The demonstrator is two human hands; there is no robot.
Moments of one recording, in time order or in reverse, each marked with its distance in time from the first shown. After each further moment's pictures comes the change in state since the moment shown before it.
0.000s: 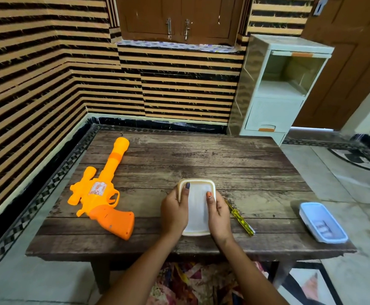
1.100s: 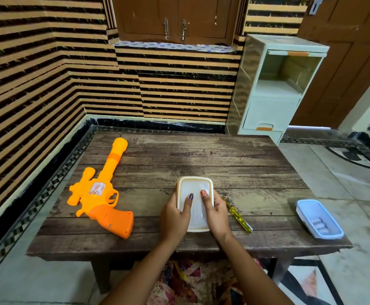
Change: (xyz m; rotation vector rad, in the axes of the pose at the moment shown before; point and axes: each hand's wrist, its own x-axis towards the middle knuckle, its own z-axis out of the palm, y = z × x) left_hand -0.016 -0.006 -0.004 0.048 -0.091 0.002; right_hand 0.004 -0.004 0.001 0.103 -0.024 0.072
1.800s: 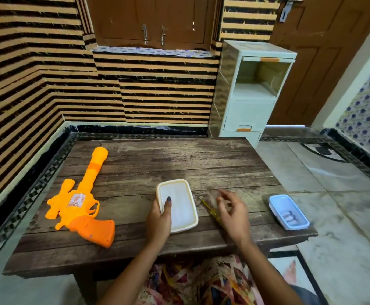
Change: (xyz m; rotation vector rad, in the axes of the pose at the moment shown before) left_hand 0.006 0.009 0.006 -0.113 -0.065 -0.222; right_hand -0.007 -0.029 -0.085 -0.625 0.210 -0.168
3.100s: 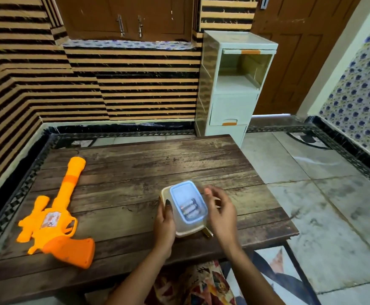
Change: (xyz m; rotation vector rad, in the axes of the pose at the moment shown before) left_hand -0.014 0.039 0.053 -0.191 -0.116 -0.244; right_hand 0.009 -0.044 -0.025 0.201 0.070 0.210
